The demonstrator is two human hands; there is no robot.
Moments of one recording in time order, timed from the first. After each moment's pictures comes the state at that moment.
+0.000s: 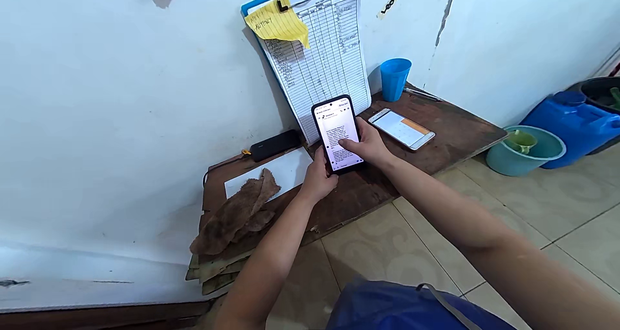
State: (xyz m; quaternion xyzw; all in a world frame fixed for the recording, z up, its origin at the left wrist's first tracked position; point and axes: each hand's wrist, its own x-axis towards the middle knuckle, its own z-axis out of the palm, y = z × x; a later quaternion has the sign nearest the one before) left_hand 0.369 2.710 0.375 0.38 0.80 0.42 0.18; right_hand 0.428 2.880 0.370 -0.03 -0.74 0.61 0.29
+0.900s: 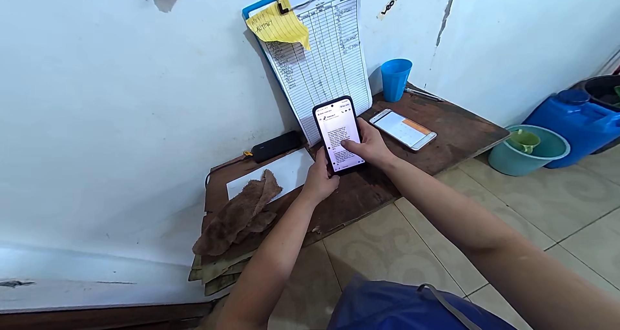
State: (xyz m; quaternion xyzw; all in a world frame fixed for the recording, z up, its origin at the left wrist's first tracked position) left_hand 0.369 2.710 0.373 0.39 0.80 0.43 0.18; right_hand 0.428 2.880 0.368 -0.02 -0.74 0.61 0.29
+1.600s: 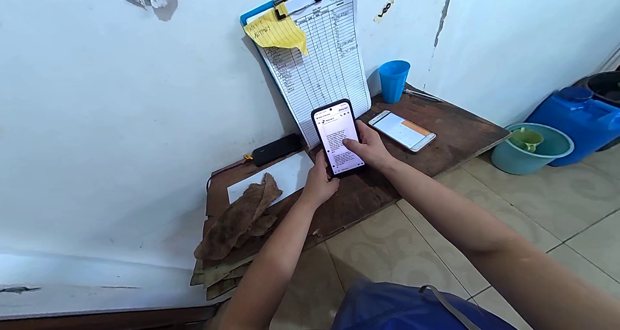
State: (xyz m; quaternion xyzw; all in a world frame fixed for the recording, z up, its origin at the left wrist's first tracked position) left_hand 0.371 2.709 0.375 0.39 0.81 0.41 0.16; right_hand 0.432 2.879 0.370 -0.02 -0.74 0.60 0.29
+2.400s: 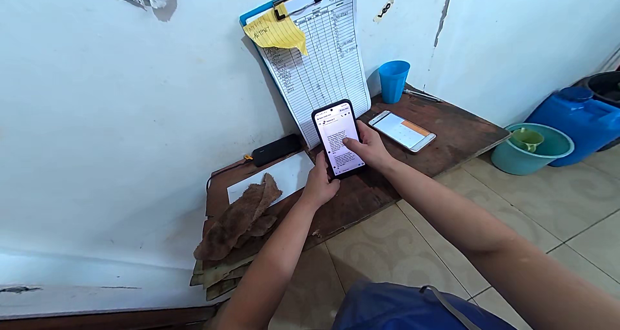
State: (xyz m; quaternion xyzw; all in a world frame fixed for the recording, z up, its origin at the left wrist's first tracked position) left_hand 0.371 2.708 0.371 0.41 0.80 0.42 0.15; right_hand 0.432 2.879 0.370 -0.02 -0.74 0.60 0.30
